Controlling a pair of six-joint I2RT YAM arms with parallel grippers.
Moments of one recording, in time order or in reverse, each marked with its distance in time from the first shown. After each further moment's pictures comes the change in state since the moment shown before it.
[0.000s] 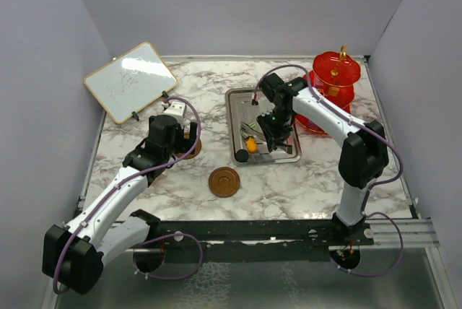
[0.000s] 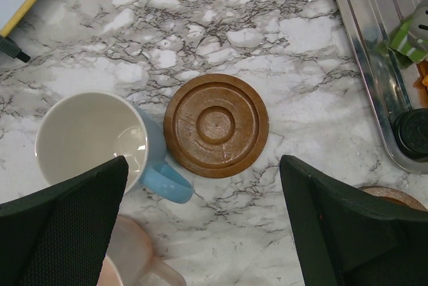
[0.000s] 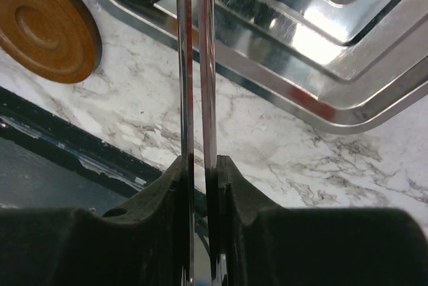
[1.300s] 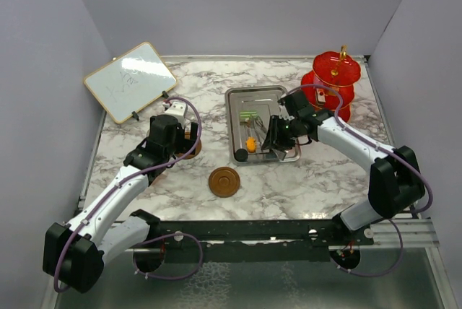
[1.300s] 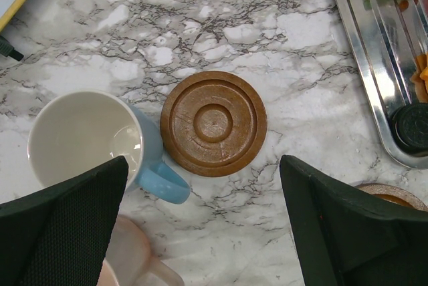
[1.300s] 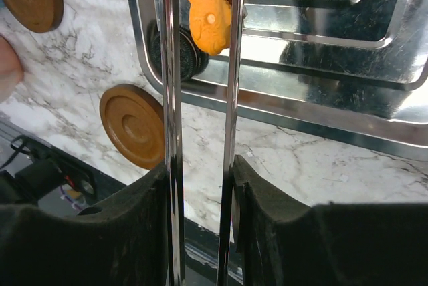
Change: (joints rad) left arm 0.000 0.012 0.000 0.000 0.014 0.000; right arm -0.075 -0.303 -0.494 0.601 -0.074 0.515
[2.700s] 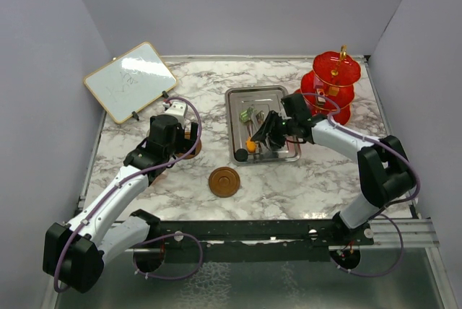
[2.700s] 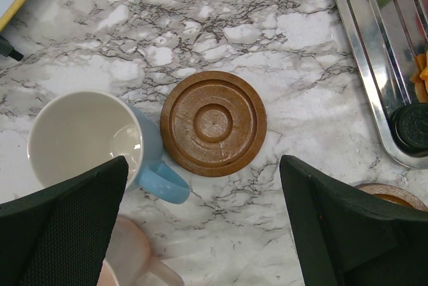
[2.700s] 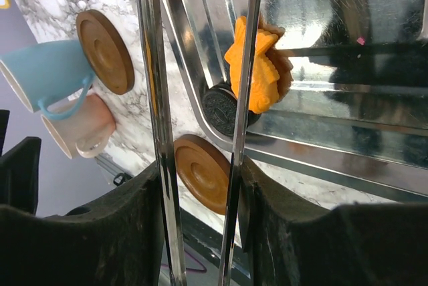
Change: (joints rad) left arm 0.000 0.000 0.000 0.000 0.000 0.000; right arm -0.025 0.095 -0.107 0.346 -0.103 0.354
